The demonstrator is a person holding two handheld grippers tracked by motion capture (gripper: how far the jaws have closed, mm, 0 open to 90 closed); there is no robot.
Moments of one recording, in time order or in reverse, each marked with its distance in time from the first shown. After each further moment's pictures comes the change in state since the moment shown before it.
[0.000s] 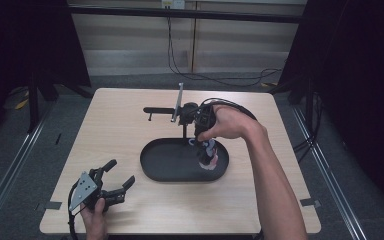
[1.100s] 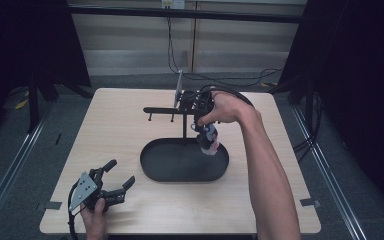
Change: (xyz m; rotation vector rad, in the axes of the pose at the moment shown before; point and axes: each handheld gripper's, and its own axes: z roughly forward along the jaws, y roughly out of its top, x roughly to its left) left arm 0.000 0.000 0.000 0.001 -0.003 0.008; right arm -0.040 0.011 -0.005 0.034 -0.066 0.047
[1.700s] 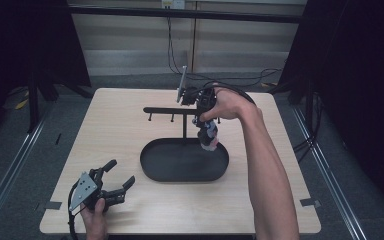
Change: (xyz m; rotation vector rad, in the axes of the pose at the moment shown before) left arm 0.000 0.000 0.000 0.001 0.001 -0.001; right arm -0.015 -0.003 0.001 -0.020 -0.019 0.025
